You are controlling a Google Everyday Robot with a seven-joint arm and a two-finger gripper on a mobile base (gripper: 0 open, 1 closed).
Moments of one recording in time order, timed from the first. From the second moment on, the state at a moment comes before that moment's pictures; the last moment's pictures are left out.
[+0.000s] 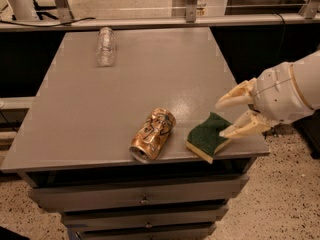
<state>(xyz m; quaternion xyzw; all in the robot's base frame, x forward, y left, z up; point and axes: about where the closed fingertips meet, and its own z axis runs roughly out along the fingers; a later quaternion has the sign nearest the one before) 0.444 -0.143 0.894 -0.71 0.61 0.07 0.33</state>
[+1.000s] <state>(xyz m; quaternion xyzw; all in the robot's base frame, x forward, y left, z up) 0.452 -0.147 0.908 -0.70 0.62 0.10 0.35</state>
